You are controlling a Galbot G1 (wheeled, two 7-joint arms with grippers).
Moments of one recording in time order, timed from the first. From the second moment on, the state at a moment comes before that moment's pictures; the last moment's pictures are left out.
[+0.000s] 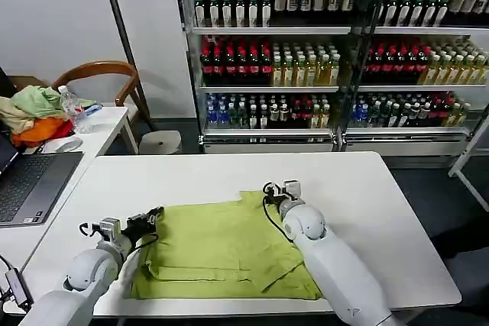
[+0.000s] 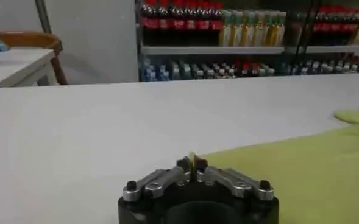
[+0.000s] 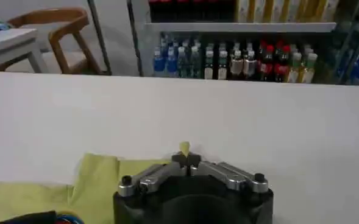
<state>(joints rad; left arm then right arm) 1.03 -0.90 -0.28 -1.54 -0.68 0.33 0.06 -0.63 1.31 -0.03 1.36 0.62 -0.55 0.27</state>
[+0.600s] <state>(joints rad) 1.20 -0.88 -0.40 -1.75 -0.70 0.29 0.06 -0.79 1.19 0.02 1.69 0.66 -0.57 0.29</state>
